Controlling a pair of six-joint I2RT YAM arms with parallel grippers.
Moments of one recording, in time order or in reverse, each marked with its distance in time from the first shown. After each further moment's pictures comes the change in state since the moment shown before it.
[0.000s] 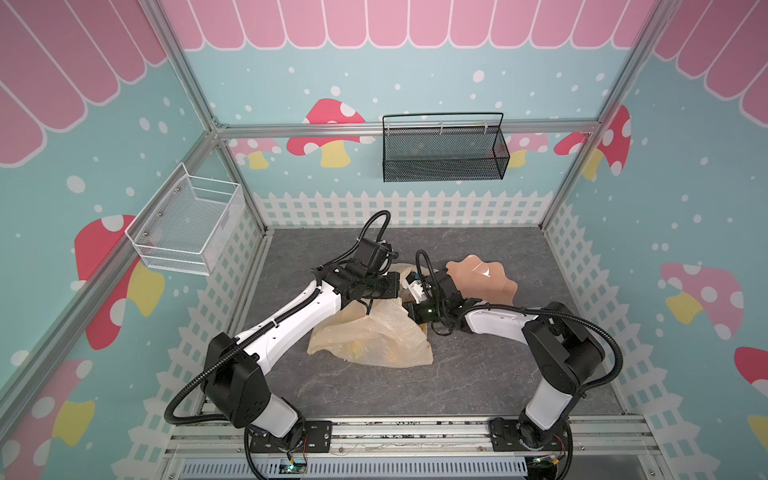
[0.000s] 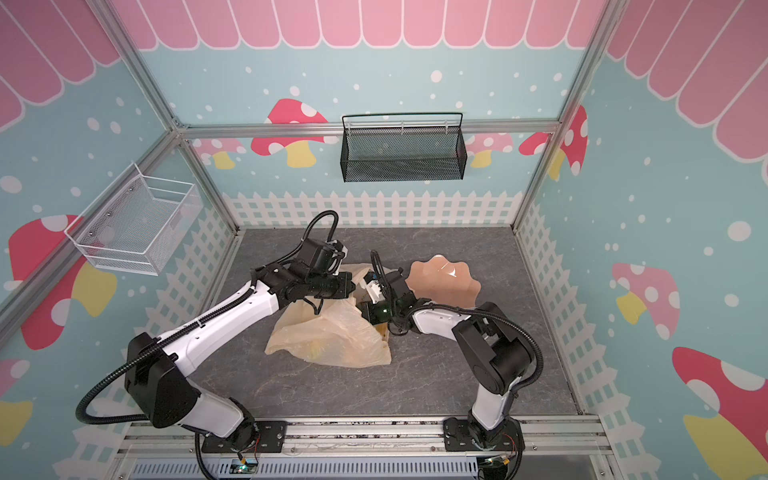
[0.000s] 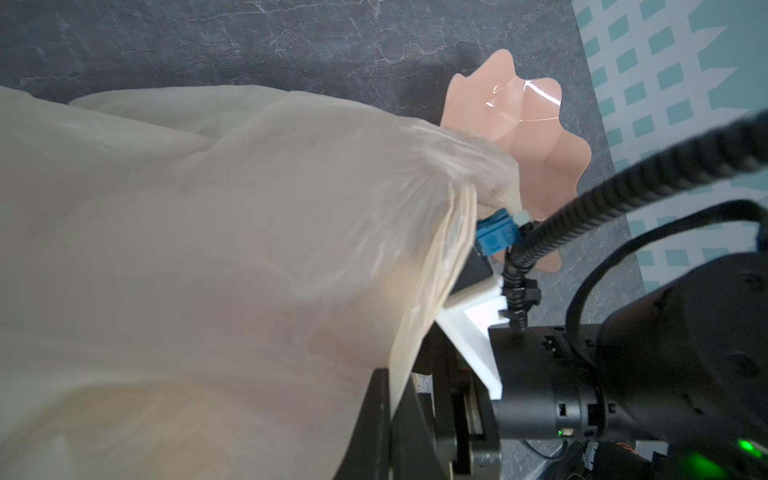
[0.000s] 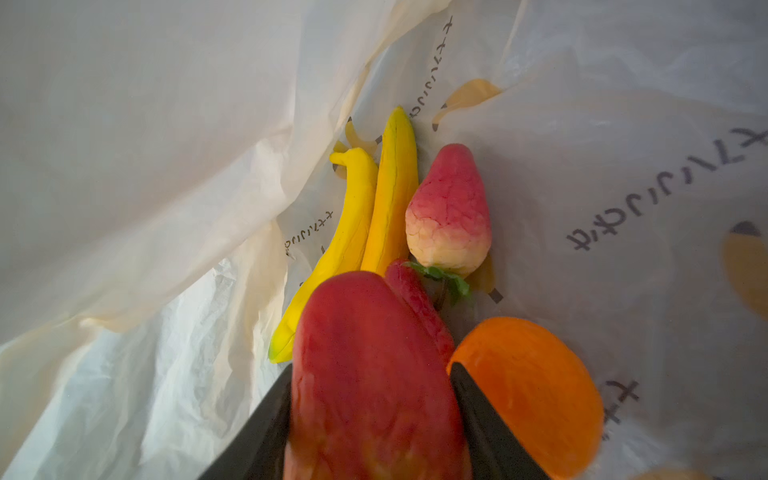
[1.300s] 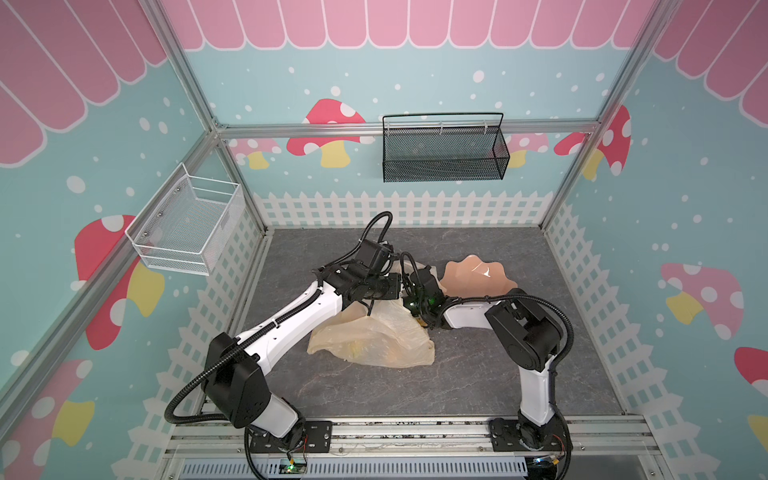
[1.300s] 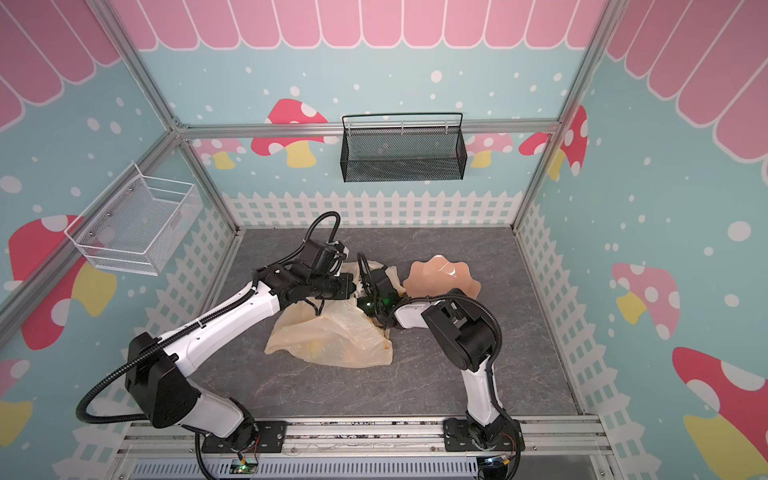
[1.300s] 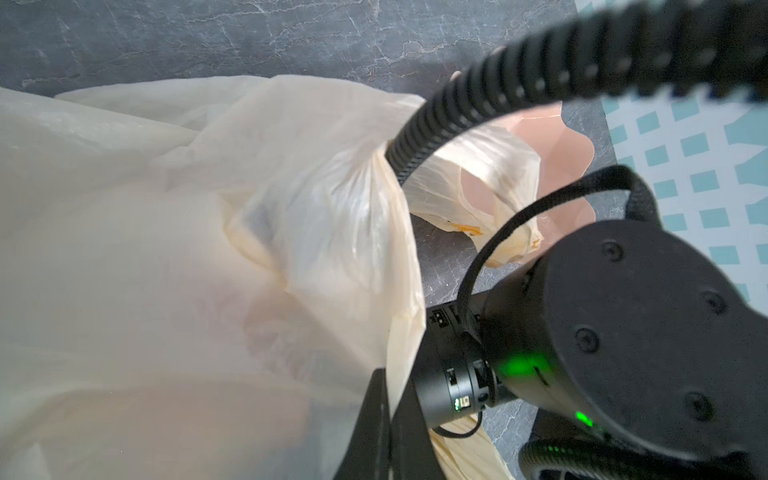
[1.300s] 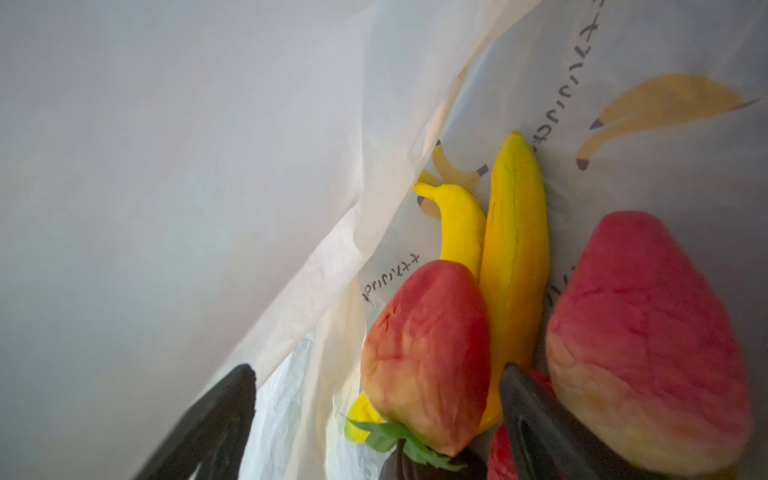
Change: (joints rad) left arm -0.009 0.001 -0.001 0.000 -0.017 0.000; right arm 0.039 0.240 0.136 0.330 -0.209 0.304
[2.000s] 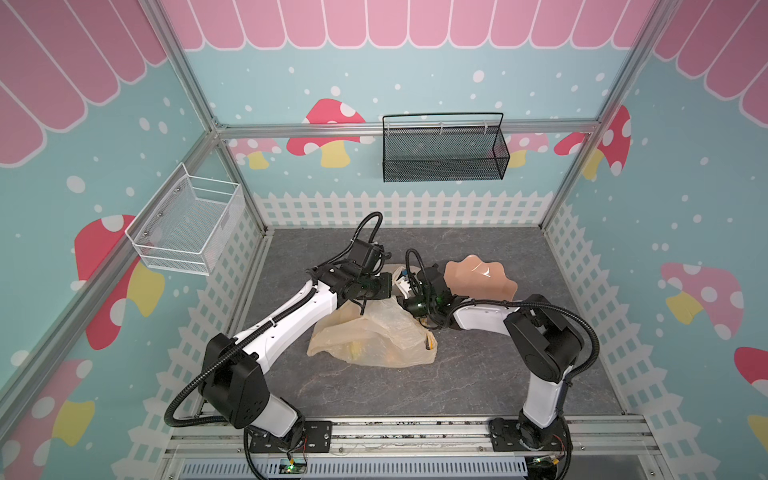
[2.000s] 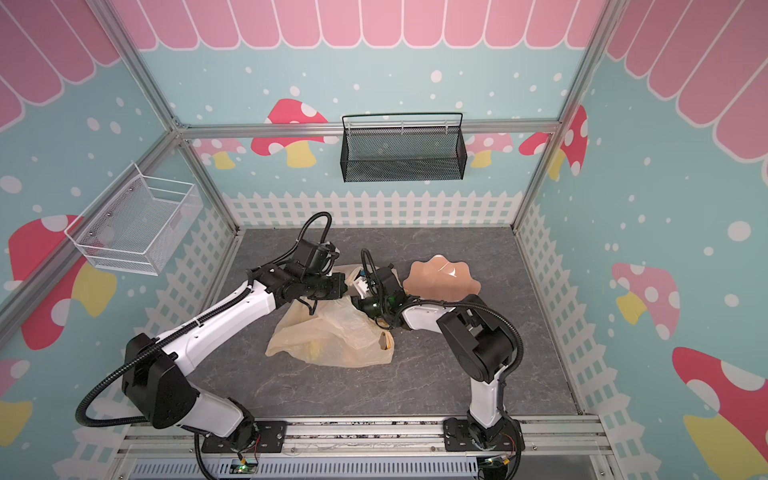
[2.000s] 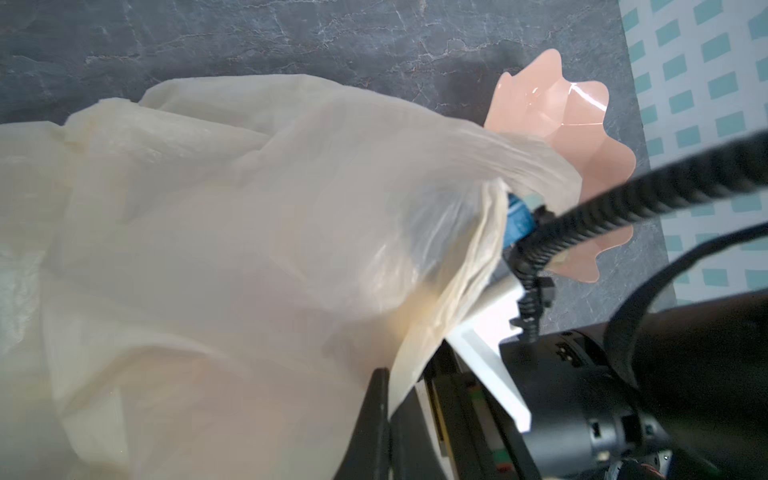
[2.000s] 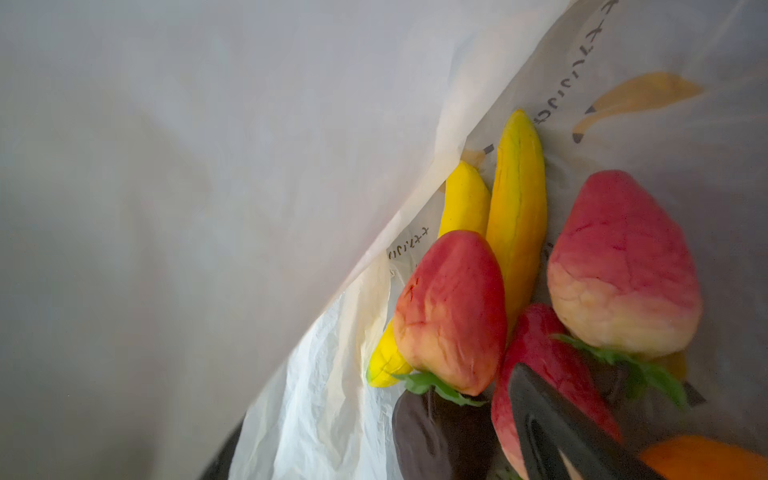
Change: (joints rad) left arm 0.062 -0.011 -0.035 -0.021 -0.006 0.000; right arm -0.015 -0.151 -0.063 -0.160 0.011 -0.115
